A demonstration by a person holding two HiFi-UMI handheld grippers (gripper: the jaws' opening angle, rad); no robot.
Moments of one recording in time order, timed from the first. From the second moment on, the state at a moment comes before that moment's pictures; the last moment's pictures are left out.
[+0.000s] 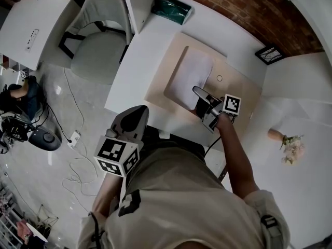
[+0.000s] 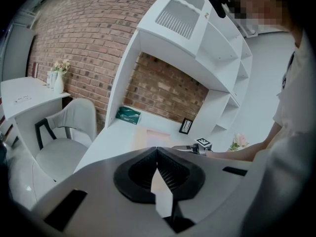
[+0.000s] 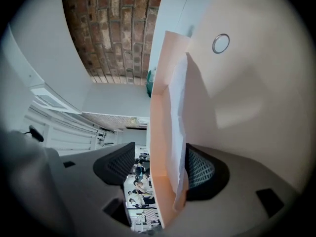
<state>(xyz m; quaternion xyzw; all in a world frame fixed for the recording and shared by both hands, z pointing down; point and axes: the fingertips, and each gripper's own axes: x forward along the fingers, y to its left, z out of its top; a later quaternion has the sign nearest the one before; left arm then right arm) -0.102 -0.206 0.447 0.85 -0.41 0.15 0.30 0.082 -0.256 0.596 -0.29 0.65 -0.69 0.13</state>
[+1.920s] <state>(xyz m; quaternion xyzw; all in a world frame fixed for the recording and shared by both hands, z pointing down) -0.088 -0.210 0.453 0.86 -0.38 0.16 0.30 0.075 -0.269 0.649 -0.42 0.63 -0.65 -0.07</state>
